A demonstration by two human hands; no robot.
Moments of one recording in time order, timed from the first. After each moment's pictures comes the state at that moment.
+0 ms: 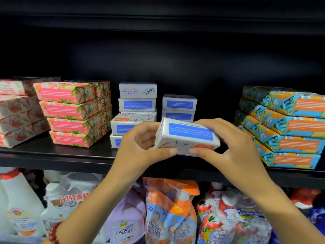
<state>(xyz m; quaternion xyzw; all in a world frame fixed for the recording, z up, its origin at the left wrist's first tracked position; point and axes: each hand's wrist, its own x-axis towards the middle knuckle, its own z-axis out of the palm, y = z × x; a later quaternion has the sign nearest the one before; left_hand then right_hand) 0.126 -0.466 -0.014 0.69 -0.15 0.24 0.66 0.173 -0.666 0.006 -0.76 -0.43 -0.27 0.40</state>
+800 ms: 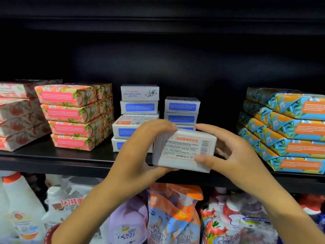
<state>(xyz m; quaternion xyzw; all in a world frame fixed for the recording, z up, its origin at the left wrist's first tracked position) 0.123 -0.459 -0.009 0.81 -0.28 0.42 0.30 0.181 -0.668 0.003 -0.73 -0.41 -0.07 0.53</state>
